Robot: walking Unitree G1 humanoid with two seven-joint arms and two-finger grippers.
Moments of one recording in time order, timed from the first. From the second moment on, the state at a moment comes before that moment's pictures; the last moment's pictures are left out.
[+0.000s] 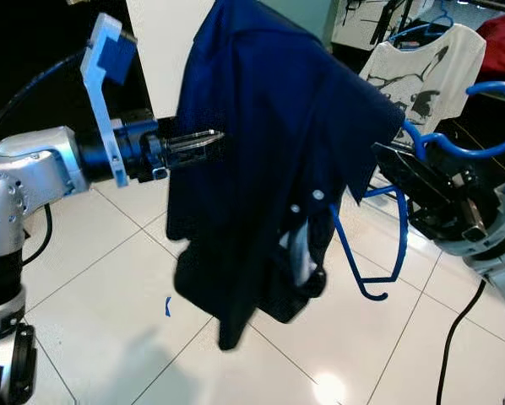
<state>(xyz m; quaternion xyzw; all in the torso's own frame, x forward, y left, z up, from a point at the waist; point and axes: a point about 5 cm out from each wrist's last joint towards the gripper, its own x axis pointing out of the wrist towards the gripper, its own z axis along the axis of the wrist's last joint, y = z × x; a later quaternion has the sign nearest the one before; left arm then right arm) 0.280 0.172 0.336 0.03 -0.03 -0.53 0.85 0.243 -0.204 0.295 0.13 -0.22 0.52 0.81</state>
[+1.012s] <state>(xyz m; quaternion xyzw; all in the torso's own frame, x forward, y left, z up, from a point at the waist) 0.274 0.159 0.367 0.30 -0.11 -0.59 0.74 0.254 -0.180 0.248 0.05 -0.07 0.56 0.82</state>
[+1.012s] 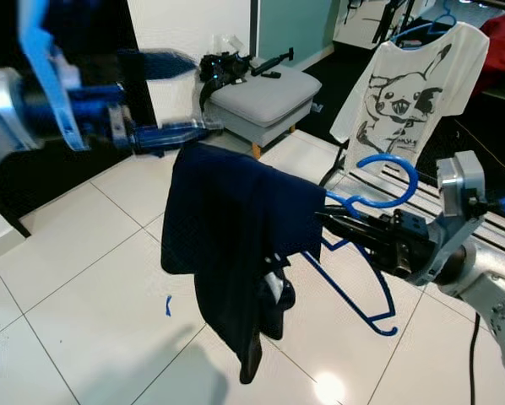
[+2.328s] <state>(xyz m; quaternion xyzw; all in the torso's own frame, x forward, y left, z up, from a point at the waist) 0.315 0.167 0.316 0.44 0.03 -0.57 0.69 0.256 -0.167 0.251 -0.01 -0.07 0.57 0.82</state>
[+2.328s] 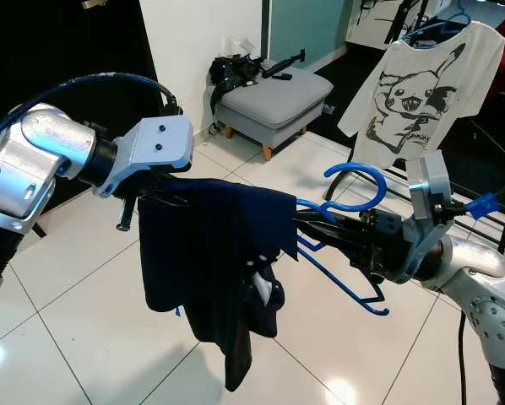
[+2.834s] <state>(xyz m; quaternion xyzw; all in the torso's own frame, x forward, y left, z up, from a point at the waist) 0.318 0.159 0.311 0.42 0.01 -0.60 0.68 0.257 -0.171 0.256 -0.01 -0.09 0.56 0.82</state>
